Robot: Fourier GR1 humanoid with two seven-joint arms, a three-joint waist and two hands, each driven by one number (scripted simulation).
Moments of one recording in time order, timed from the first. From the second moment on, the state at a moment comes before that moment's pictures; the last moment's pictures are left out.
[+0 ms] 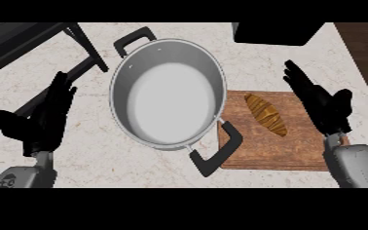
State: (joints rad) left arm -0.09 0.34 -0.04 -1.46 0.32 0.22 0.02; right arm -0.23 -0.39 0.09 -1.38 -0.17 0.08 0.08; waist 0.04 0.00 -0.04
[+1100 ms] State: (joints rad) left arm -0.07 0.52 -0.09 -1.45 0.08 0.28 0.30; right arm -0.16 -0.44 0.22 -1.67 0.37 -0.22 -0.04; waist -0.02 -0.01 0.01
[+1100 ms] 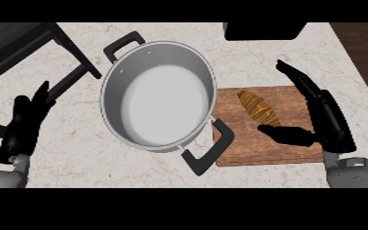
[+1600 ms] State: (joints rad) left arm -0.07 0.51 -0.09 -1.47 0.06 0.28 0.35; right arm -0.24 -0.63 0.31 -1.89 0.46 0.16 0.46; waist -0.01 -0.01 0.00
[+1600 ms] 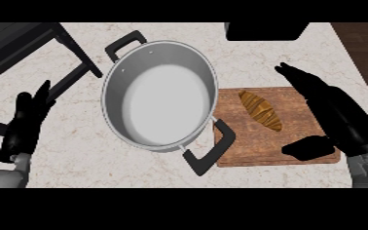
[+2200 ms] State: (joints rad) left arm -0.10 0.49 -0.06 -1.45 0.03 0.24 0.37; right arm -0.34 -0.56 0.35 -1.91 0.37 0.50 0.81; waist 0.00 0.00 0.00
